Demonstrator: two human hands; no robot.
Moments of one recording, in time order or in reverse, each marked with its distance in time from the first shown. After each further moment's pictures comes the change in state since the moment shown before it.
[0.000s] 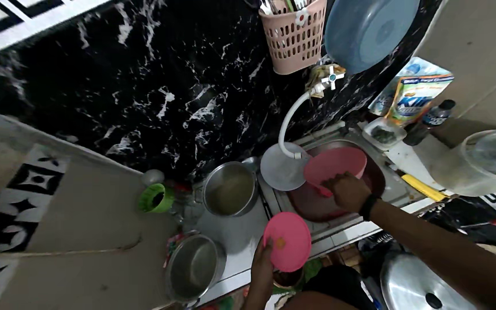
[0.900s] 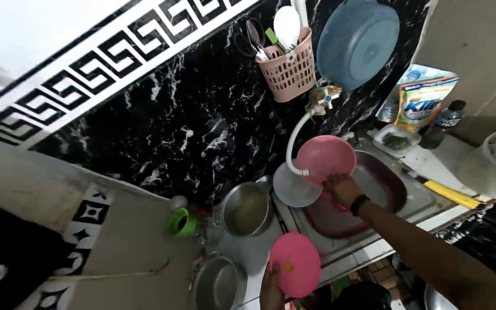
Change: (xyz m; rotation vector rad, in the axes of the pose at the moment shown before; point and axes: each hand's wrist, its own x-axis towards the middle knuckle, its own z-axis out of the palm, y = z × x) left_hand -0.011 0.008 -0.014 -0.046 0.150 -0.005; right_hand 0.071 0.020 0.027 0.102 0.326 -0.021
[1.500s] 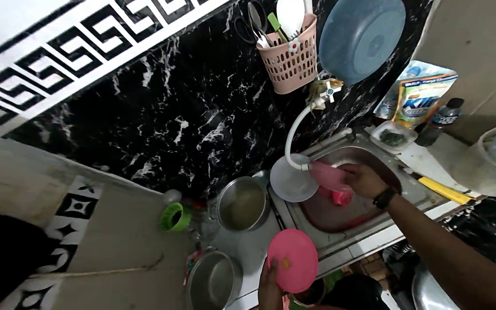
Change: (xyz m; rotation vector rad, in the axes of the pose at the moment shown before) left_hand 0.004 -0.013 -0.007 -0.022 0.001 0.000; right_hand -0.037 0.020 -0.048 0.628 0.145 0.279
